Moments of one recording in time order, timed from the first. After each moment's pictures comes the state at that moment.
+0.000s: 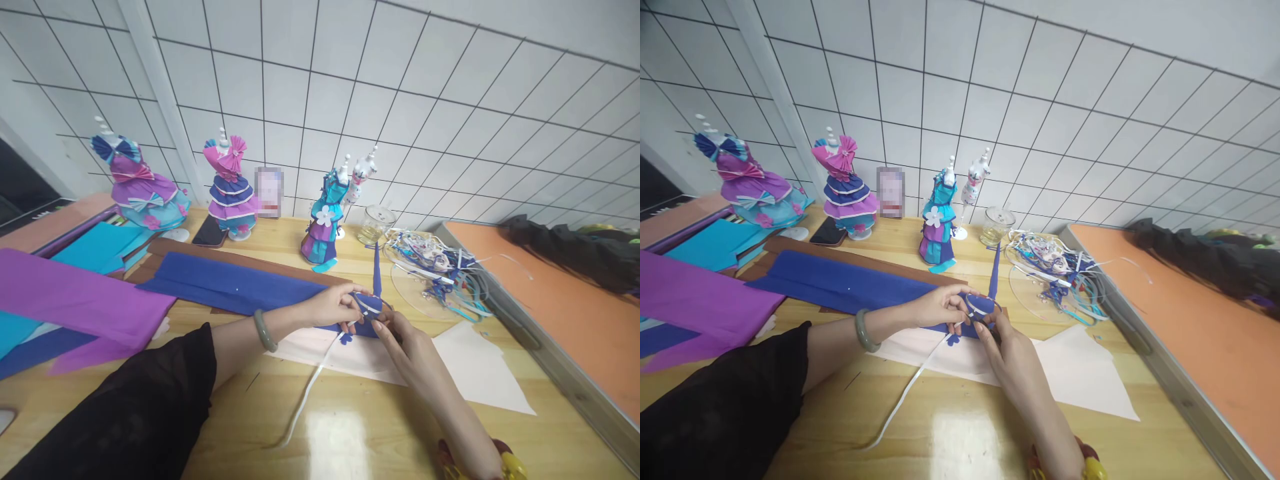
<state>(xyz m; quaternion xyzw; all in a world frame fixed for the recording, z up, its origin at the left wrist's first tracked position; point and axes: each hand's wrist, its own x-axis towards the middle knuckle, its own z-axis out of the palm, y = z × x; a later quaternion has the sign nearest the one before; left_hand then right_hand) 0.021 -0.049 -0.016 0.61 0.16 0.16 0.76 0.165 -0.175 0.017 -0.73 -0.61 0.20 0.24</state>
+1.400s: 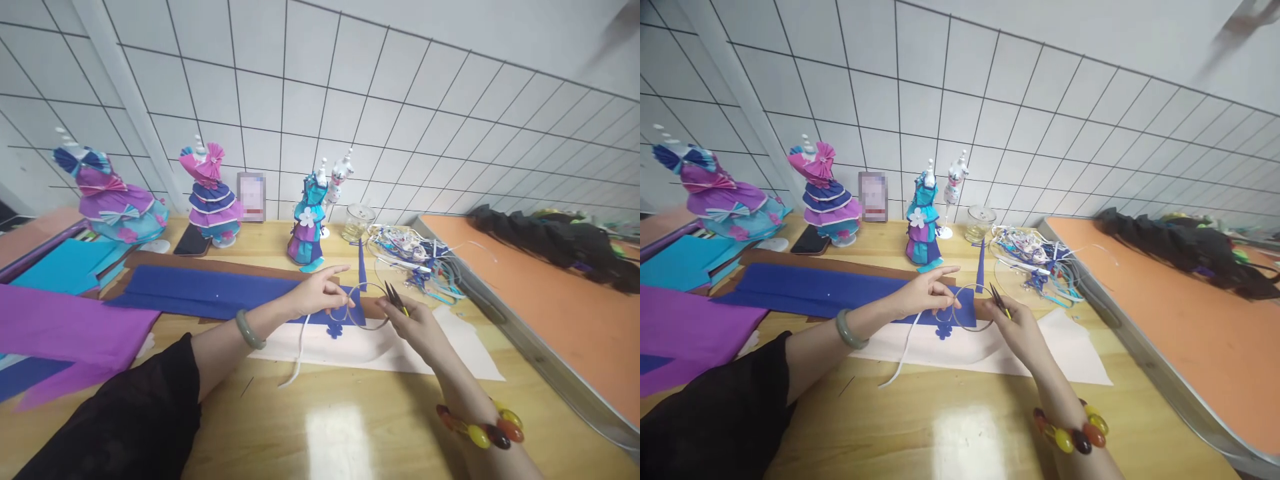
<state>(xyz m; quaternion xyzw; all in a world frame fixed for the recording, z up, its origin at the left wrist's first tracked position) 0.011 -0.040 0.004 0.65 0.16 0.21 0.72 0.188 -0.167 0.032 -0.73 -0.52 0.25 0.37</state>
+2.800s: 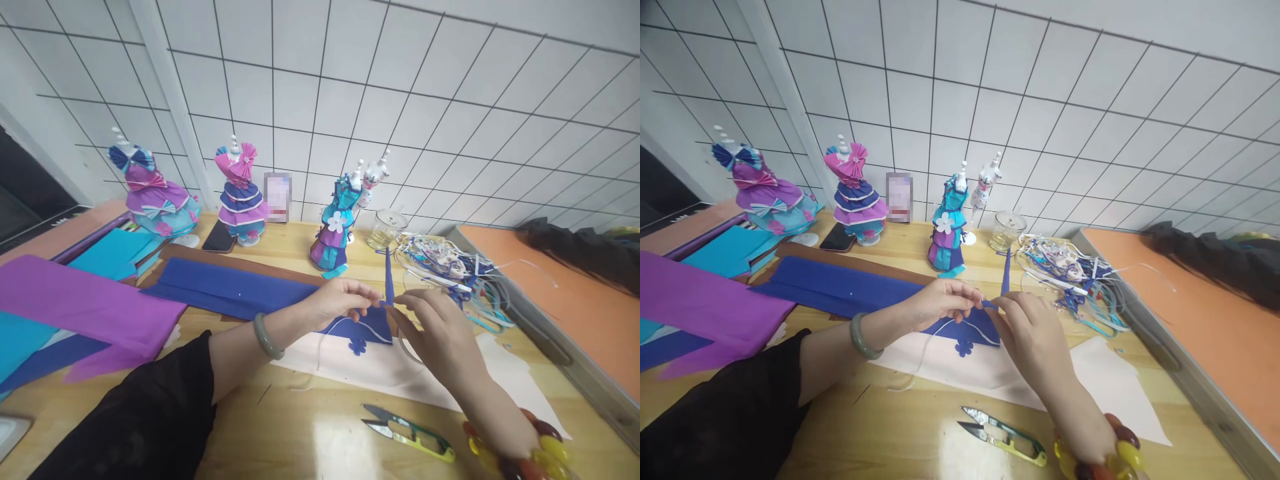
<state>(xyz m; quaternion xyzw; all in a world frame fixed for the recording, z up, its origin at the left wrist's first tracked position) 0.010 -0.042 0.016 0.53 0.21 0.23 0.79 0.176 -0.140 0.044 -0.53 -0.78 -0.21 0.25</state>
